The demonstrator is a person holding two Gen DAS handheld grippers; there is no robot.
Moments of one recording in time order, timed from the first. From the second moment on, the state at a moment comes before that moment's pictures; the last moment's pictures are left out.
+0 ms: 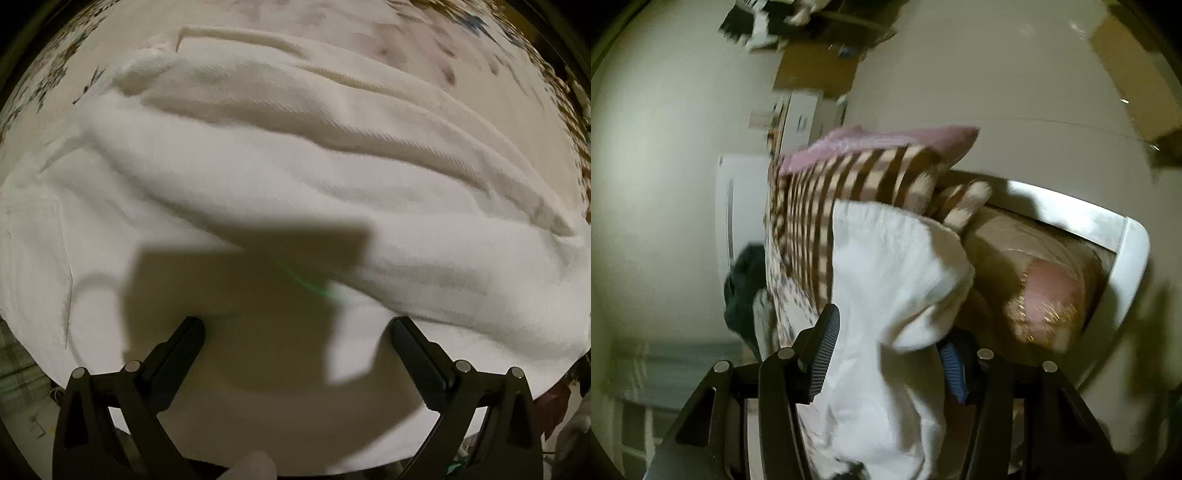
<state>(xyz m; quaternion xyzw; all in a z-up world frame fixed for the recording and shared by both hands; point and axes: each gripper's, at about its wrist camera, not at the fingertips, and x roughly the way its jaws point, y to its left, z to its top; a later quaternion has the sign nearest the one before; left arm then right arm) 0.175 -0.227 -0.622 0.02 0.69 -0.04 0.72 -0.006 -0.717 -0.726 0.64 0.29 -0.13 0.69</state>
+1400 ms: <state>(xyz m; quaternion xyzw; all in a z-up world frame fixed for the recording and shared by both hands) 0.169 -0.225 -0.613 0.01 0.68 -0.02 0.73 0.011 -0.708 -0.735 0.59 0.30 -0.22 0.72</state>
